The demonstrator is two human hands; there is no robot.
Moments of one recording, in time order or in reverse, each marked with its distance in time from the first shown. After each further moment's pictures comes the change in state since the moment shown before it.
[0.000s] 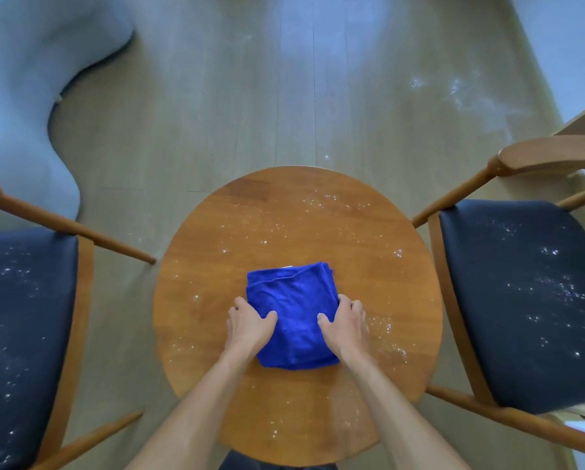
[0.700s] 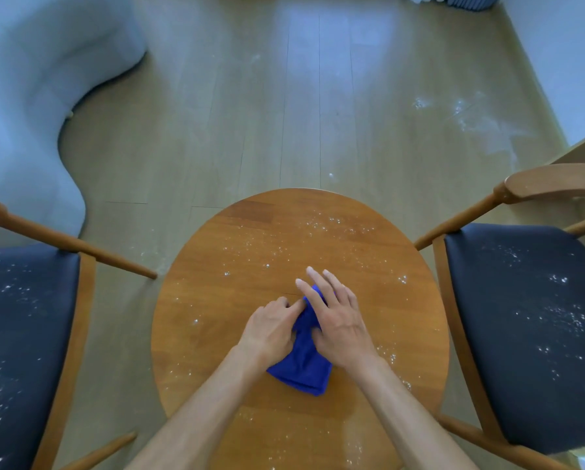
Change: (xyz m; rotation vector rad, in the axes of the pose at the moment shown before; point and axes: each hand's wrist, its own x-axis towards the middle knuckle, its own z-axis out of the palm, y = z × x) left_hand 0.005 0.049 -0.015 0.659 0.017 0.848; right_hand 0.018 -0.032 -0.038 -0.268 0.230 -0.823
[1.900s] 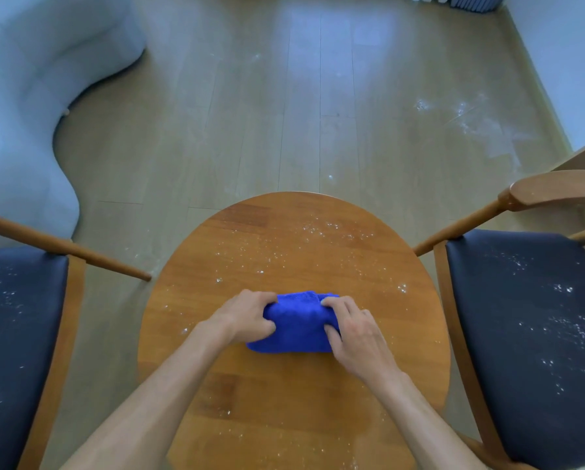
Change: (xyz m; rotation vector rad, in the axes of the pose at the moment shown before) left_hand 0.026 -0.034 -0.042 -0.243 -0.283 -0.192; right_hand -0.006 0.027 -0.018 0.109 -0.075 0.125
